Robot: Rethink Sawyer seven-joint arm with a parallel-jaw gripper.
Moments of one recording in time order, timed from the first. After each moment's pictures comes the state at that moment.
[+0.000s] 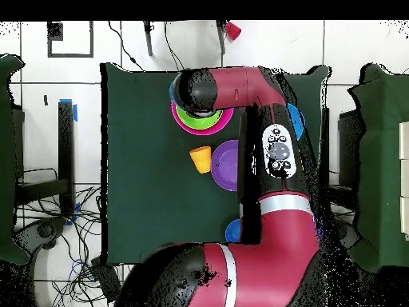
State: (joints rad) arm -0.32 -0.41 0.30 1.03 -0.42 0.82 1.80
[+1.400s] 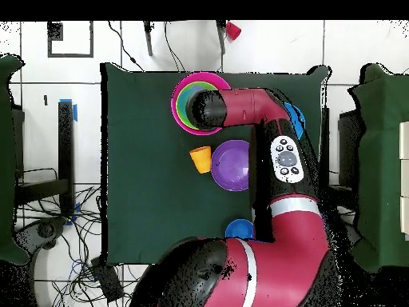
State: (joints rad) arm -0.36 -0.39 0.30 1.14 -0.46 0.64 1.80
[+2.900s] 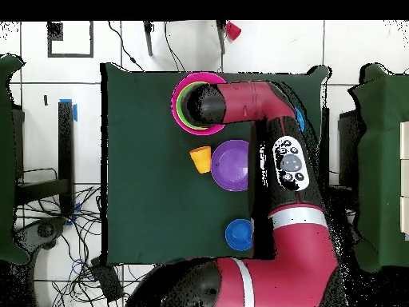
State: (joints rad) arm -0.36 -0.49 0.30 1.18 -0.44 0.67 1.80
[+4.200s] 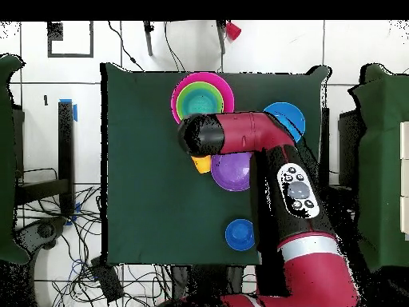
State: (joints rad) arm -0.41 -0.62 0.32 1.49 -0.37 0.61 1.80
